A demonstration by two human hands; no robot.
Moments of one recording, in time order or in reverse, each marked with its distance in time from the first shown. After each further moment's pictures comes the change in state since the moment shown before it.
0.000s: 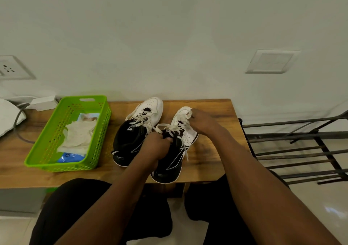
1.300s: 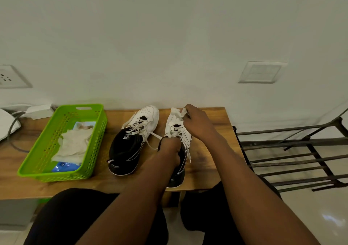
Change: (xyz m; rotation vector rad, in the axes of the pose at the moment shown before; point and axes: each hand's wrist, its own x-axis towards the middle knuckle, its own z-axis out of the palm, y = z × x) left_hand 0.003 0.033 0.046 -0.679 -0.073 -0.307; right_hand -0.029 -0.027 -0.024 0.190 0.250 -0.158
